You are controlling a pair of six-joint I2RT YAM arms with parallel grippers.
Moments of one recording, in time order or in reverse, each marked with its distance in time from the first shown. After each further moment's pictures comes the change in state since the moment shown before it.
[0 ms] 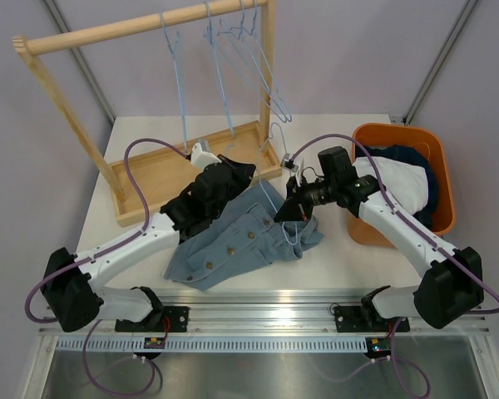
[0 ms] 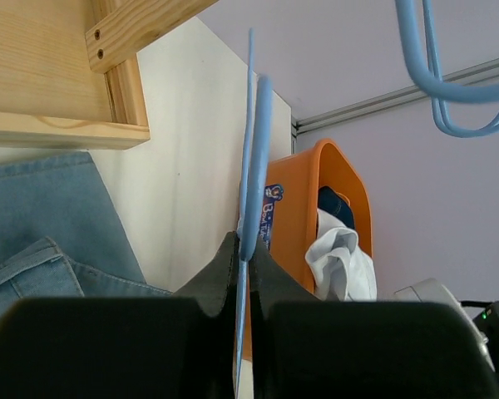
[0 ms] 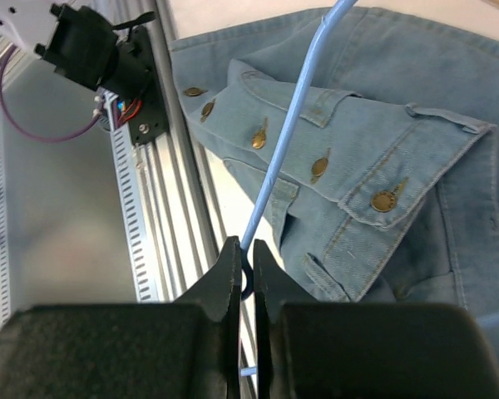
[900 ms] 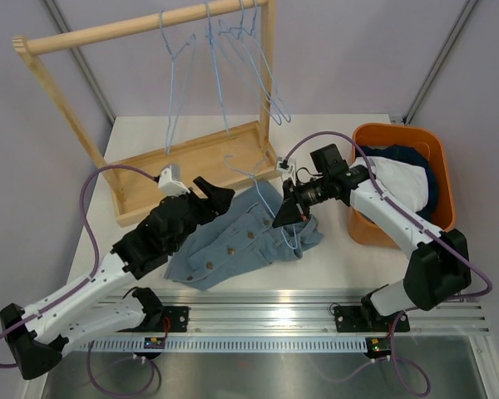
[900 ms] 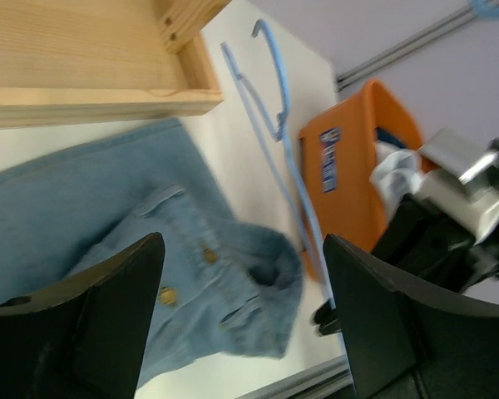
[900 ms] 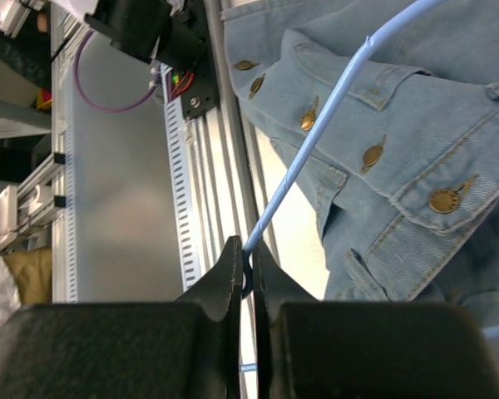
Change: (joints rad) left arm -0.003 -0.459 -0.268 -0.181 0.054 0.192; right arm -0.003 0.121 0.093 -0.175 -0.158 -0.095
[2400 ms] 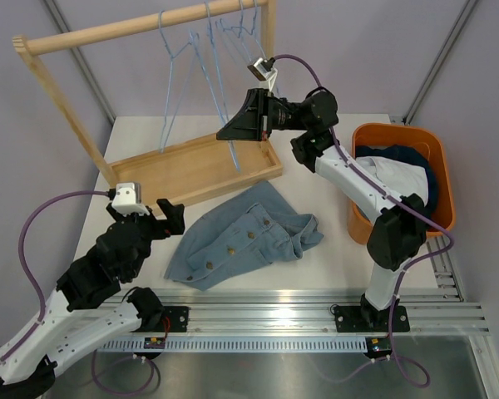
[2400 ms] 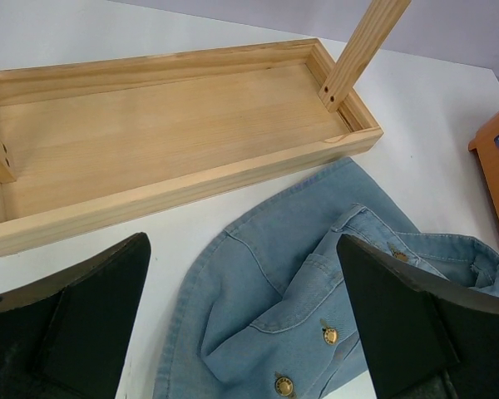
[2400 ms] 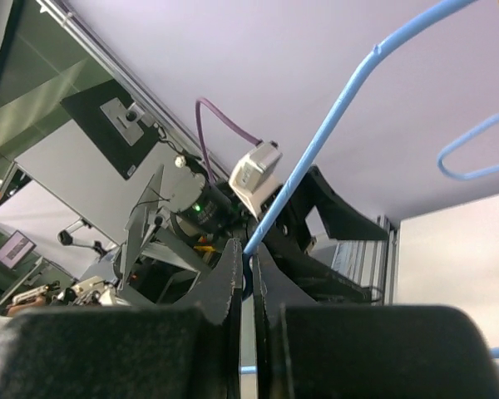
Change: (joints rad) left arm -0.006 -0.366 0.070 -0.444 -0.262 0.533; right arm 0.119 0.364 0.523 1.481 -0.085 1.518
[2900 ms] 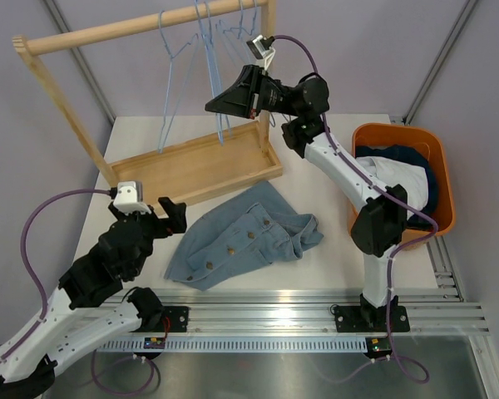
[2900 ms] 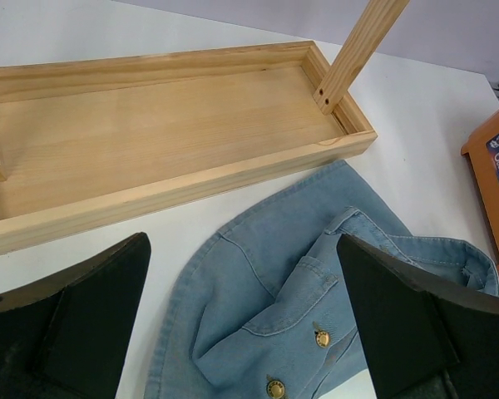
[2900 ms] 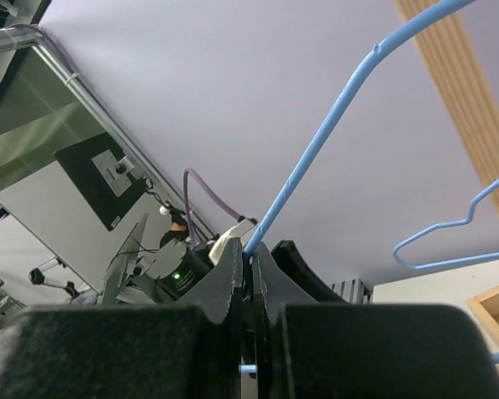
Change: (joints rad) left arm 0.000 0.009 -0.002 0.017 0.001 -0.020; right arm 0.000 0.148 0.265 -0.008 0.133 0.003
